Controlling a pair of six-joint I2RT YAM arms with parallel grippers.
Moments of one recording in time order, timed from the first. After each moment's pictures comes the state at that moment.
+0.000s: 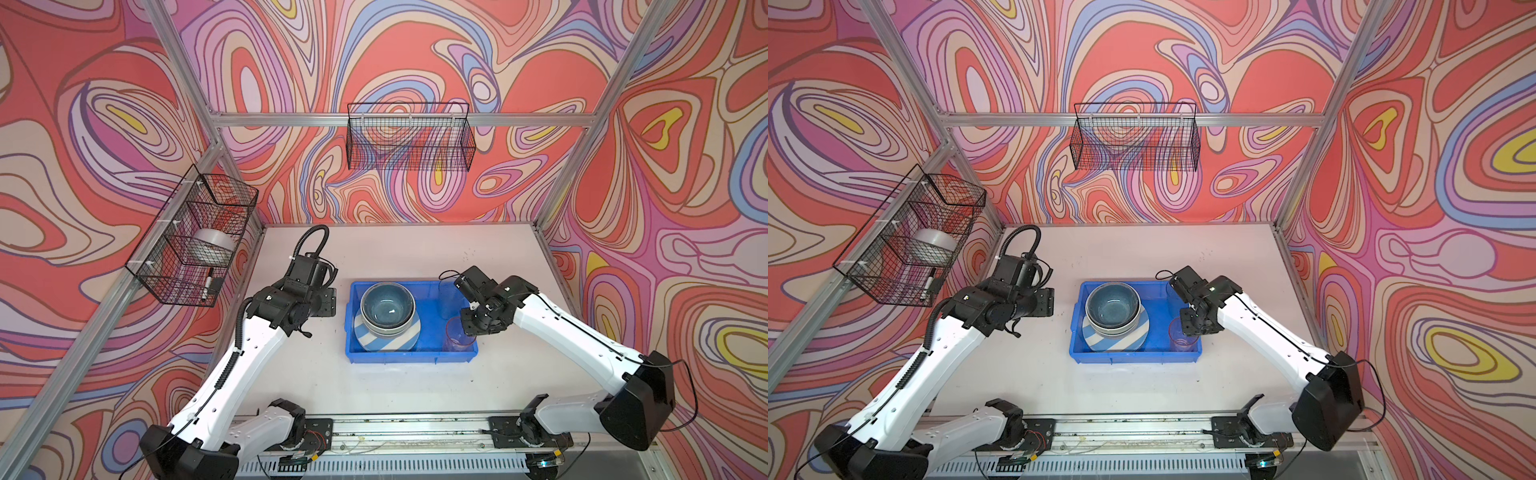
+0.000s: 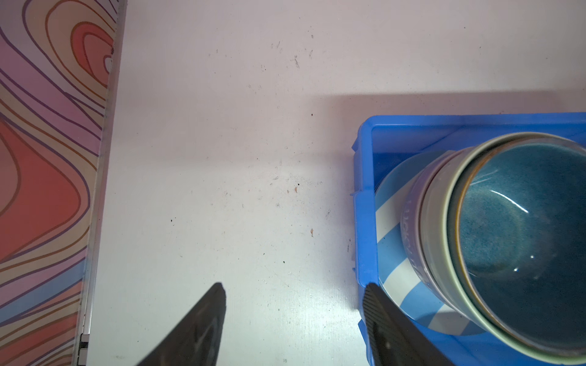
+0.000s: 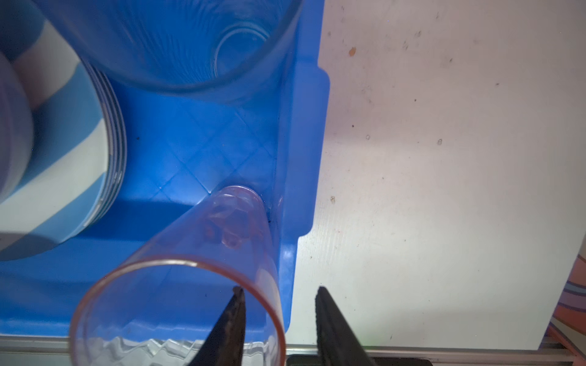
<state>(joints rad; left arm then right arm) -0.37 1.11 1.17 -1.03 -0.25 -0.32 0.60 1.35 1.20 -1.20 0.16 0.52</state>
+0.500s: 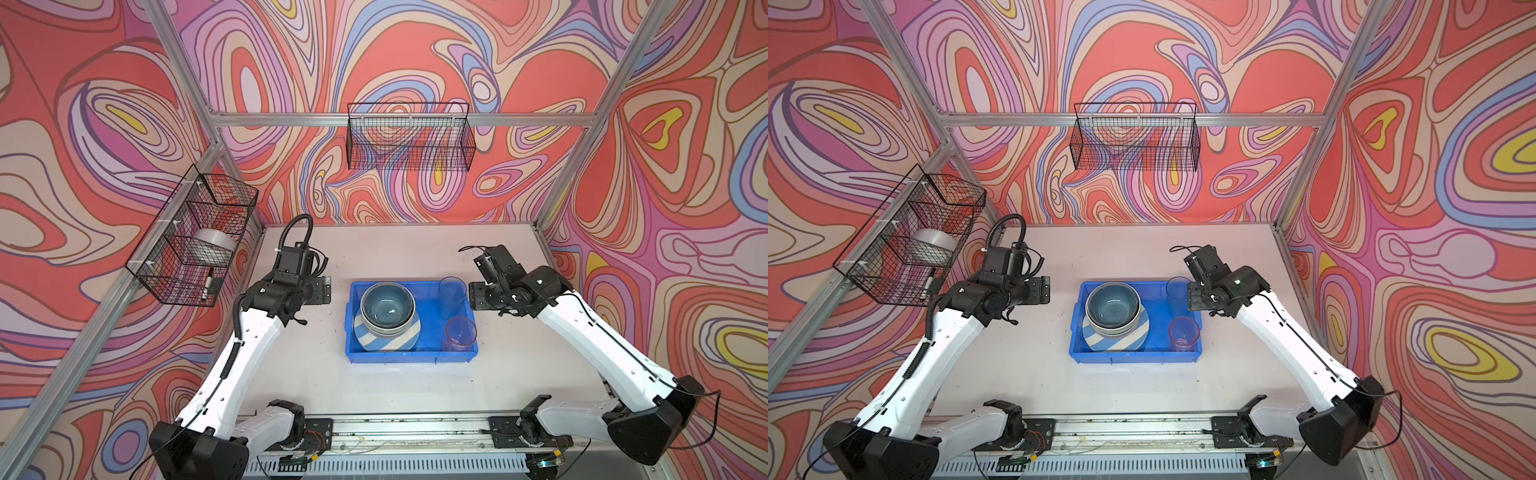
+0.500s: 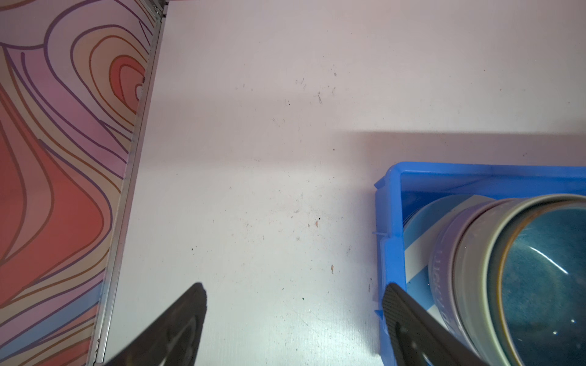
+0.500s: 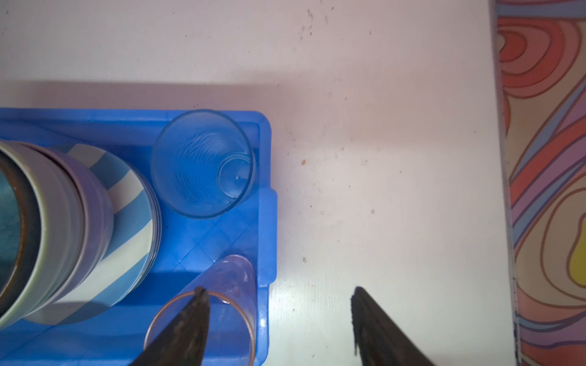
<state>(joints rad) -0.23 1.15 1.17 -0.90 -0.22 -0.20 0.50 1.27 1.34 -1.14 0.31 0.45</state>
